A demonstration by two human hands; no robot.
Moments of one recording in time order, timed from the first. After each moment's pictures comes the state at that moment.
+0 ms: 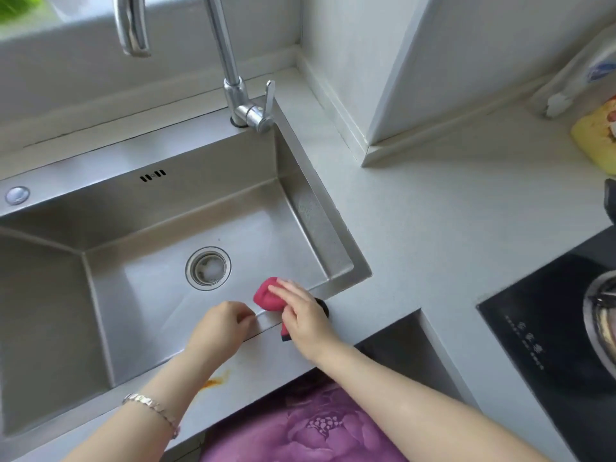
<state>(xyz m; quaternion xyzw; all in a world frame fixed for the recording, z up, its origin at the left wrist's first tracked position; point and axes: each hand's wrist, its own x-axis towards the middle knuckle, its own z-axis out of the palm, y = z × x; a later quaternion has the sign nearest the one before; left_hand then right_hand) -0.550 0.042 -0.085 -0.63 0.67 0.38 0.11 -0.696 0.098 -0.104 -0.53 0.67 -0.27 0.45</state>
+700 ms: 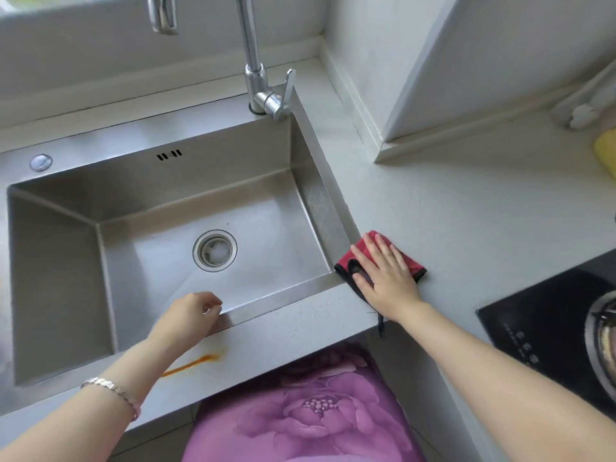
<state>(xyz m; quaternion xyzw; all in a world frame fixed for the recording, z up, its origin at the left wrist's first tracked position) -0.503 0.048 -0.089 -0.68 0.64 0.36 0.09 -0.833 0.093 -0.114 -0.70 0.69 0.00 0.17</state>
